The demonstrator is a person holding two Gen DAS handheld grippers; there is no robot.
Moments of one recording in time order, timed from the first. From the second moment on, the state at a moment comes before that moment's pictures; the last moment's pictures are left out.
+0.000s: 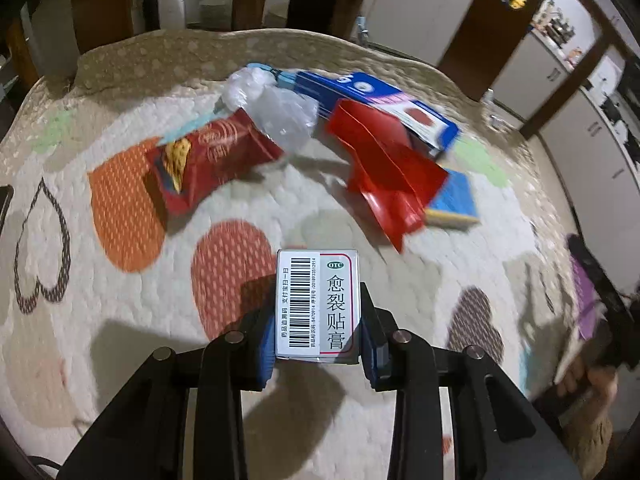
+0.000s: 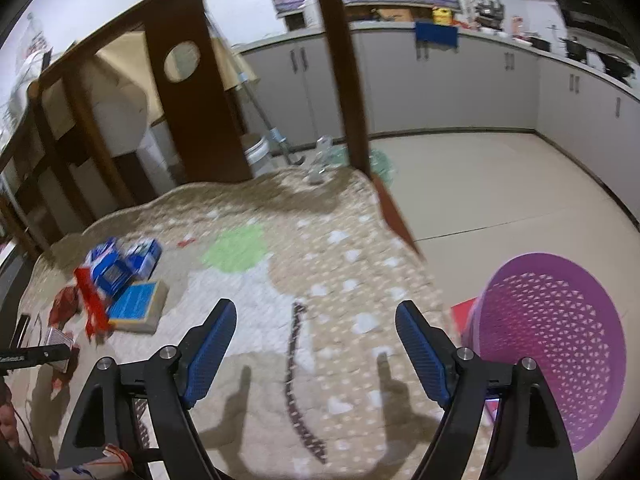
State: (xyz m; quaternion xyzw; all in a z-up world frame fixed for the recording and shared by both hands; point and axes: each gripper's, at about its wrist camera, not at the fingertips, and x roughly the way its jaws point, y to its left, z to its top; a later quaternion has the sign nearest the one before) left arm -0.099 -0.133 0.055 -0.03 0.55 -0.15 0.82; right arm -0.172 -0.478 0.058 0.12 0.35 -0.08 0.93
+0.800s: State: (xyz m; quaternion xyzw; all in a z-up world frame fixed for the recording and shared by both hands) left arm -0.140 -0.010 0.068 -0.05 0.49 -0.10 0.87; right arm -0.087 -0.229 0.053 0.19 0.46 0.27 0.83
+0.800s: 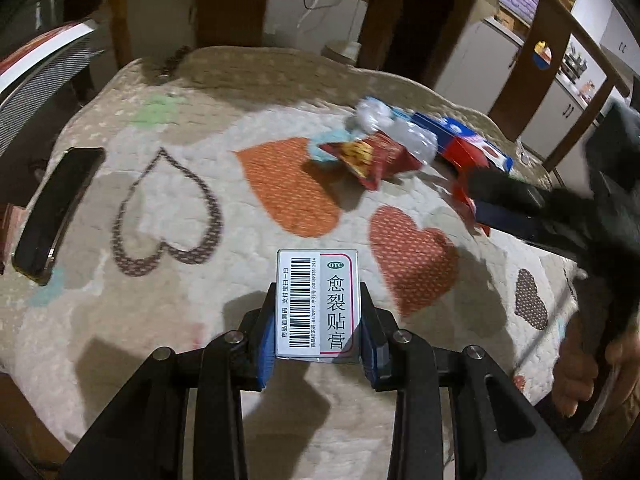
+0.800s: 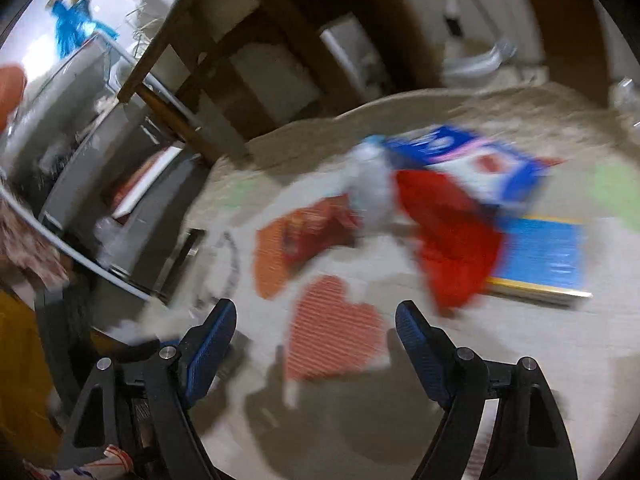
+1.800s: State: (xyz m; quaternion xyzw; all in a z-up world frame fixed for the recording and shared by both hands) left arm -0.149 -0.005 0.080 -0.06 0.47 -0.11 0.88; right arm -0.071 -0.227 0.045 0.23 0.49 0.18 0.82
